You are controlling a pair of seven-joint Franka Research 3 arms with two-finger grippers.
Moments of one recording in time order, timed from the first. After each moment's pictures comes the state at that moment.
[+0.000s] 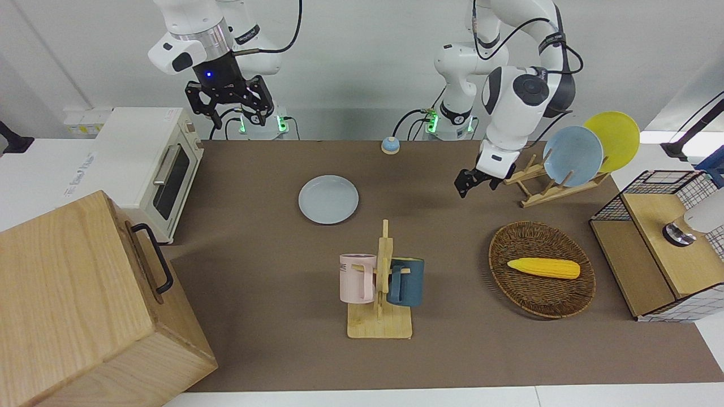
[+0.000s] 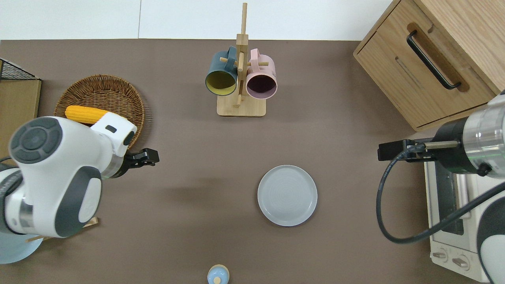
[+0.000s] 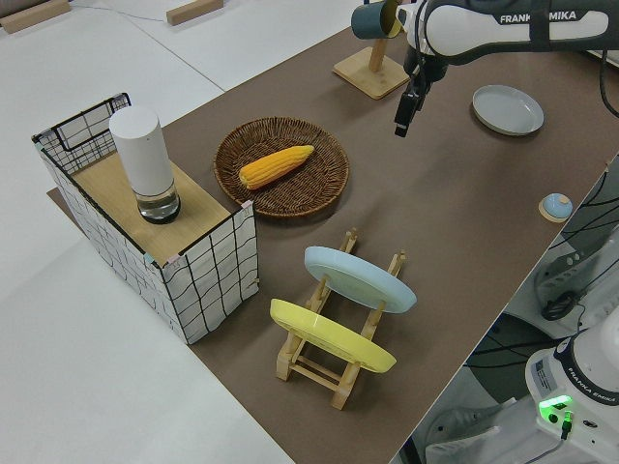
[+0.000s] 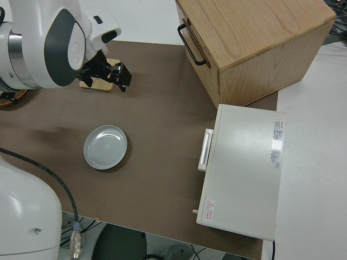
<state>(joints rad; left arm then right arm) 0.00 -0.03 -0.19 -2.04 -0.02 1.99 -0.40 -0.21 -0.06 0.37 -1.54 0.10 1.52 0.18</state>
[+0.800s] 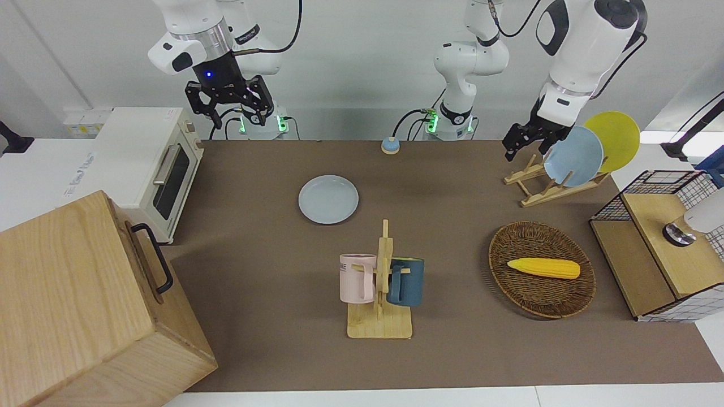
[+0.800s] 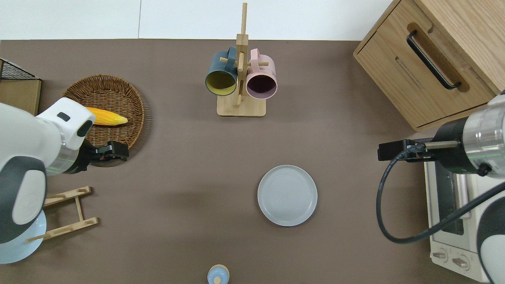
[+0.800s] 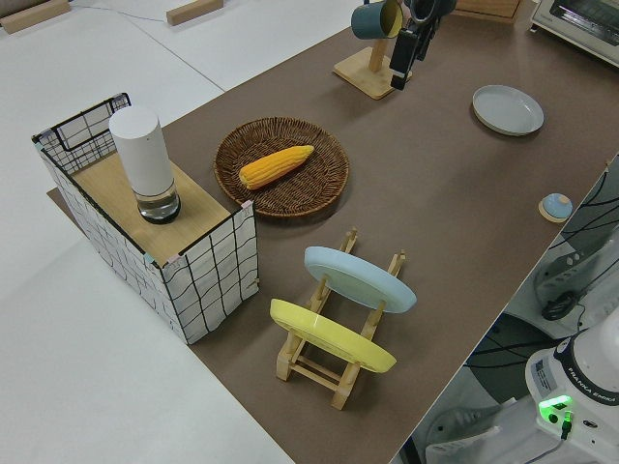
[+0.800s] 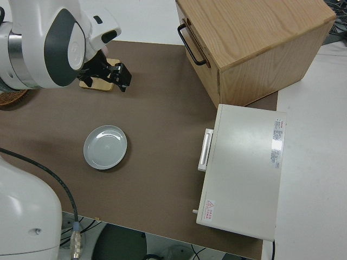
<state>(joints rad) -0.04 -0.11 -0.01 -1.77 -0.02 1.66 -0.25 -0.21 -0.06 0.37 -1.54 0.10 1.52 0.18</state>
